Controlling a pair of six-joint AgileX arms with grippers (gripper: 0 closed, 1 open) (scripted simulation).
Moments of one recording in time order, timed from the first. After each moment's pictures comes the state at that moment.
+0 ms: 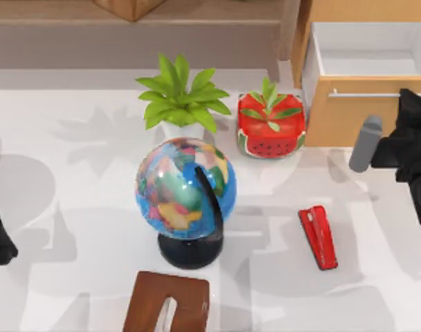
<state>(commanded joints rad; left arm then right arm) 0.00 0.00 0.00 0.00 0.00 0.00 0.25 2.06 0.51 1.53 0.28 -1.55</state>
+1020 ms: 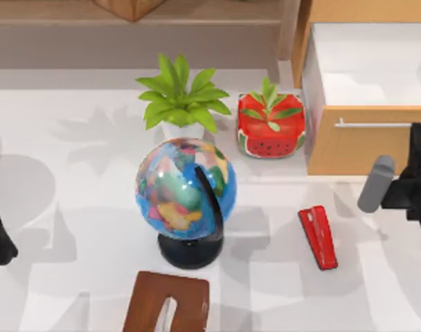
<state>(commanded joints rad) 0.00 0.00 0.00 0.00 0.00 0.00 0.32 2.00 0.27 1.71 0.35 -1.55</state>
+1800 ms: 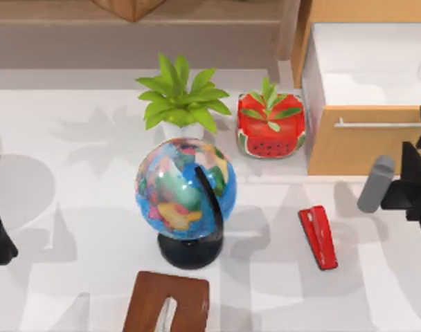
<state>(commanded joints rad) 0.00 0.00 0.00 0.00 0.00 0.00 0.32 2.00 0.27 1.71 0.35 -1.55</state>
